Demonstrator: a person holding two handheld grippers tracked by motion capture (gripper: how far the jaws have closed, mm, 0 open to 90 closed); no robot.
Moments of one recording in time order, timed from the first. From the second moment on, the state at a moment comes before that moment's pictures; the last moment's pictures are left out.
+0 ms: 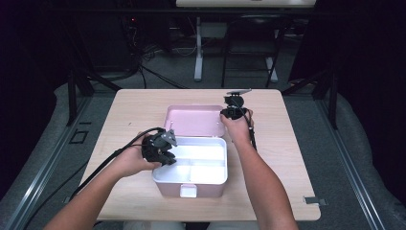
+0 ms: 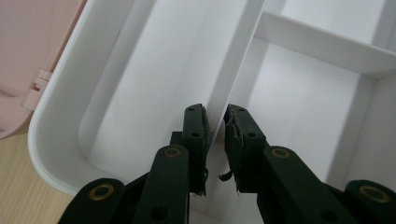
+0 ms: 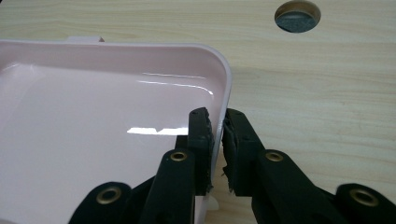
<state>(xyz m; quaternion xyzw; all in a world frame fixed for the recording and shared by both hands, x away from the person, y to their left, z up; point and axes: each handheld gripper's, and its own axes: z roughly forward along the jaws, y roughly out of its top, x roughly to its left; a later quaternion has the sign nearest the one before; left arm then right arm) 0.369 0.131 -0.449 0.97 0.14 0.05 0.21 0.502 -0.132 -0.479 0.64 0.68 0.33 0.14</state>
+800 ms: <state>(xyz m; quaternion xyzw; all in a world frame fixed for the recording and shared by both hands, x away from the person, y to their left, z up) 0.369 0.131 -0.449 0.96 0.14 0.05 0.21 0.491 -0.128 -0.461 0.63 0.67 0.35 0.18</state>
